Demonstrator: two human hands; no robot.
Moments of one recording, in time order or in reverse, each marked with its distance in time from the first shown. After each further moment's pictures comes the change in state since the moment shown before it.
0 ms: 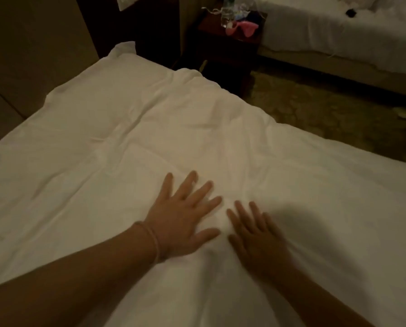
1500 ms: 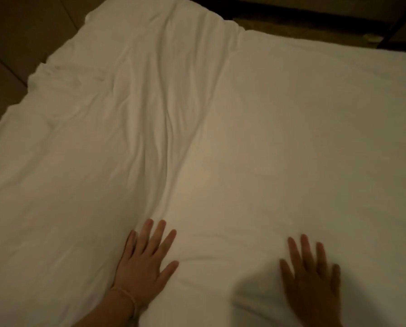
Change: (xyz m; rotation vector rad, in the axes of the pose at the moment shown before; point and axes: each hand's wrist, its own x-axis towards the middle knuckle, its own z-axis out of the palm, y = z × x) left_hand -0.527 0.270 0.039 -0.073 -0.353 -0.274; right_hand -0.579 -0.139 0.120 0.083 -0.092 0.675
